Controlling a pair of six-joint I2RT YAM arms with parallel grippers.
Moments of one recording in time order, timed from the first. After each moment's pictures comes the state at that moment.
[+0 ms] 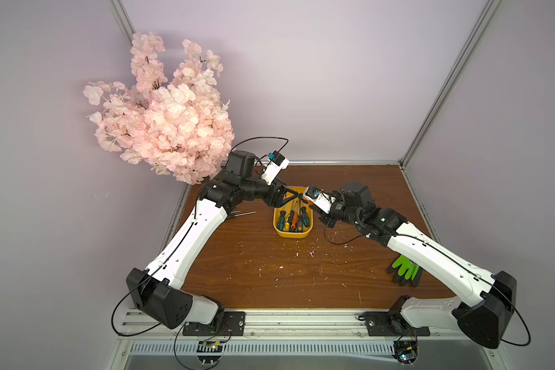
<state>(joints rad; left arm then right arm) -0.41 1.43 1.52 -0.69 0.71 0.08 0.75 1.28 1.19 -0.40 -0.06 -0.45</state>
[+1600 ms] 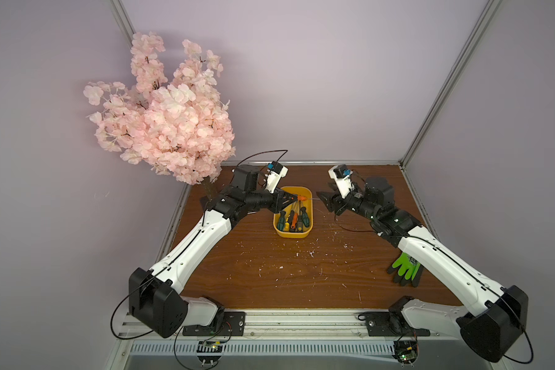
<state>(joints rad) -0.45 1.33 1.22 -0.35 0.58 -0.22 0.53 1.21 1.08 -0.10 -0.25 0.09</state>
